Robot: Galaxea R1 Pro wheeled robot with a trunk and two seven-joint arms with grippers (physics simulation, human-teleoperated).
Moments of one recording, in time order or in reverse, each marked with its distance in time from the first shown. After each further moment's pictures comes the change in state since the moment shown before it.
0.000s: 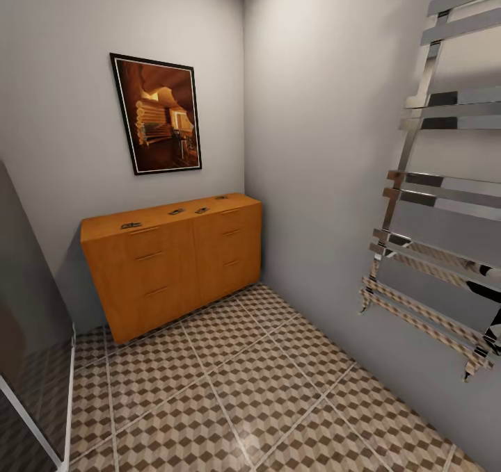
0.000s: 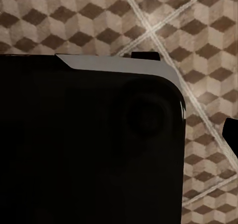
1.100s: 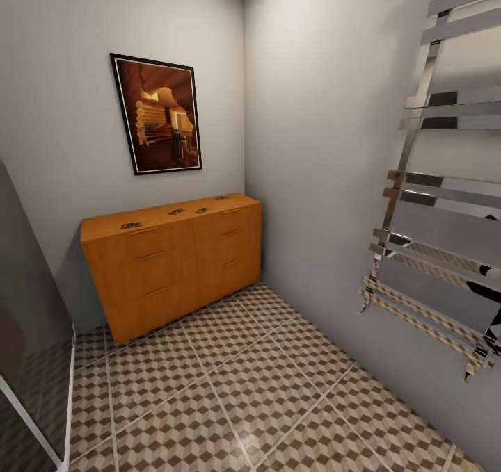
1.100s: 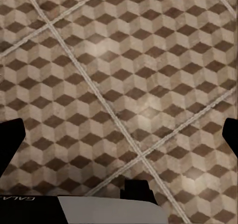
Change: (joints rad) left arm -0.001 0.004 0.004 -0.432 0.005 0.013 0.073; right arm 0.000 -0.009 0.001 -0.356 0.006 -0.020 -0.002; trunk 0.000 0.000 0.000
